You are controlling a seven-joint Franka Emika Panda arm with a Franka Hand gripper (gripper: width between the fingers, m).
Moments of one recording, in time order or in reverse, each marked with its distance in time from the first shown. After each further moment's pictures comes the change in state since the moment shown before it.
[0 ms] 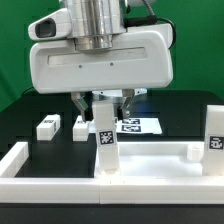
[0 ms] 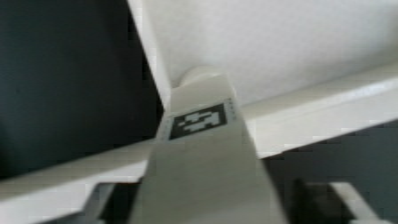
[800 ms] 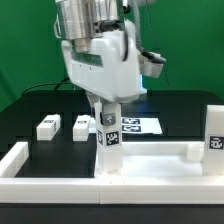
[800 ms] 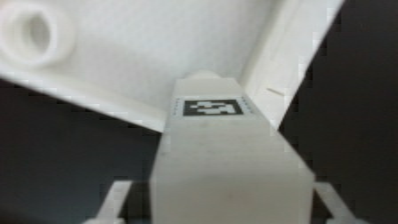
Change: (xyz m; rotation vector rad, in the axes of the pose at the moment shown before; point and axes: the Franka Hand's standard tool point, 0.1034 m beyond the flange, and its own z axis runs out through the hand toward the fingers) arm 0.003 0.003 0.002 -0.009 -0.017 0.942
